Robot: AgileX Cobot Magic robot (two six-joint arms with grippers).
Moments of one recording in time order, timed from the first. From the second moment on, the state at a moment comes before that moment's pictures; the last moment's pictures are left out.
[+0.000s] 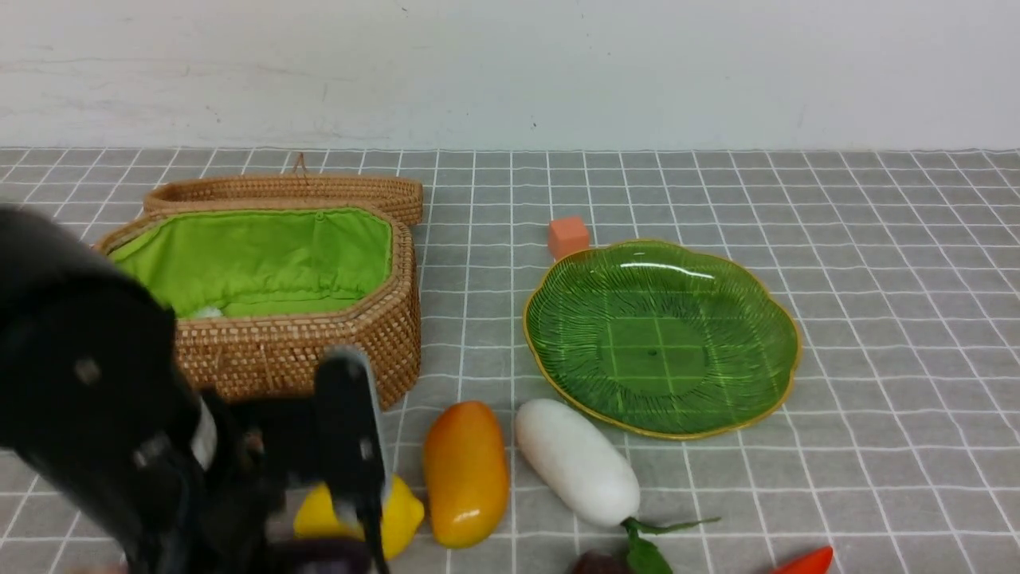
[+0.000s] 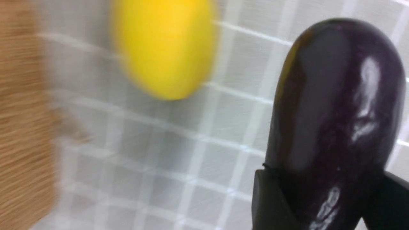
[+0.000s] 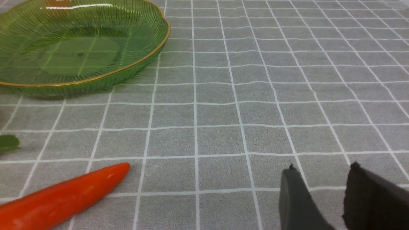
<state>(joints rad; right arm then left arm) -0.06 -0.01 0.02 0.00 0.38 -0.02 -0.59 1.27 -1.01 0.11 1.12 0.59</state>
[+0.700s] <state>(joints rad) -0.06 -0.01 0.02 0.00 0.38 -0.02 -0.24 1.58 -1.19 0.53 0.45 0.50</state>
